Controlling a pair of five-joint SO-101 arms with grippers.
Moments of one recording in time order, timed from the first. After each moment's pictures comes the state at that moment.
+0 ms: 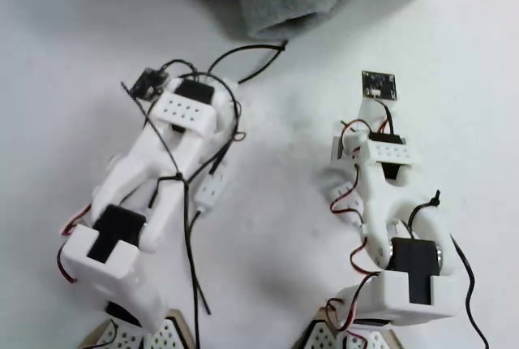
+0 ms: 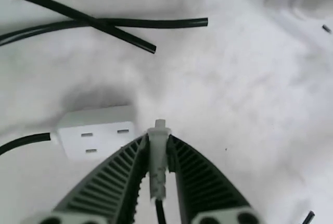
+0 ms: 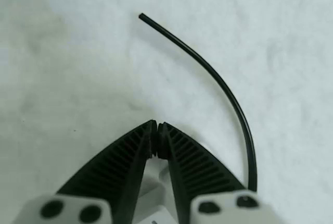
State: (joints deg) left arm 14.2 12.3 3.7 74.8 80.7; right arm 4.0 0.1 37.5 39.8 0.6
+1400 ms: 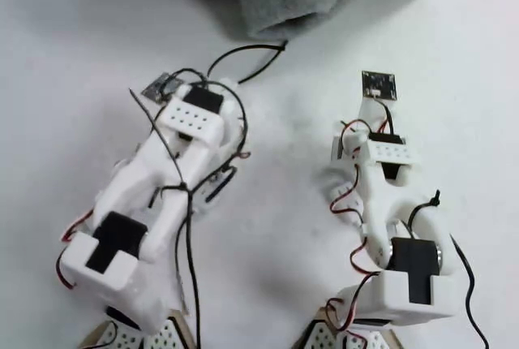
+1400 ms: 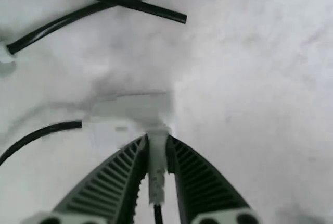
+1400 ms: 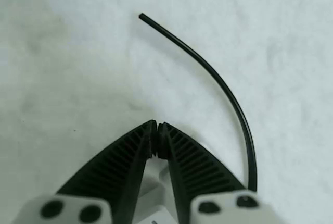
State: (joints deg) left arm 17.5 14.1 10.7 75.8 71.7; right arm 4.0 0.1 37.5 39.8 0.6
